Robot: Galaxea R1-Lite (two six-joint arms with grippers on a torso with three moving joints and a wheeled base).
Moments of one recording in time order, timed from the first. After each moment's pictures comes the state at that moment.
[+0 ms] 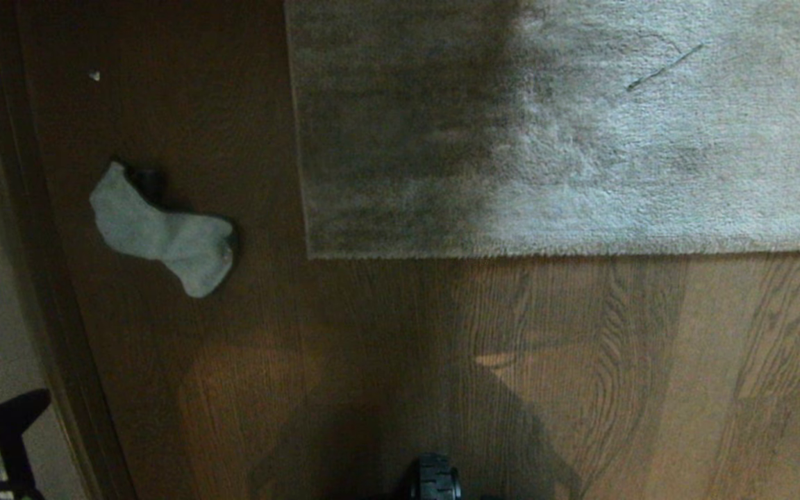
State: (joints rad) left arm 0.03 0.85 -0.35 -0.16 0.06 0.02; right arm 0.00 0.00 0.00 -0.01 -0.01 0.01
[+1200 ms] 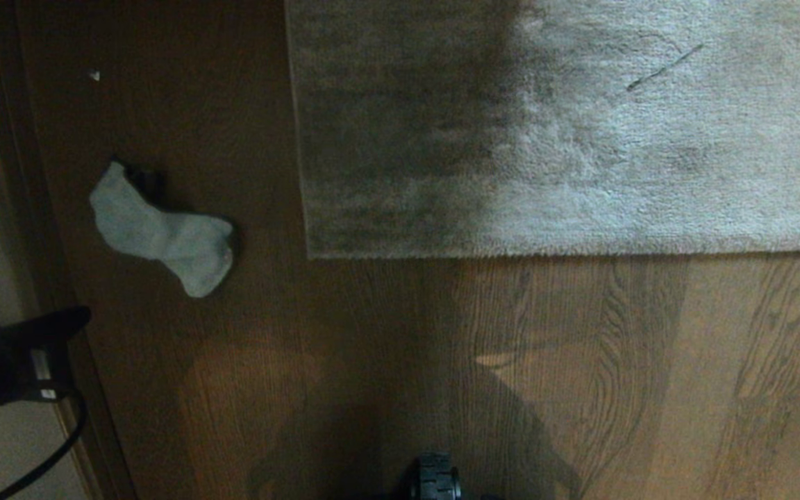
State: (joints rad) left arm -0.02 1.04 -0.48 -0.31 0.05 0.06; right arm 0.00 0.00 0.00 -0.01 -0.01 0.01
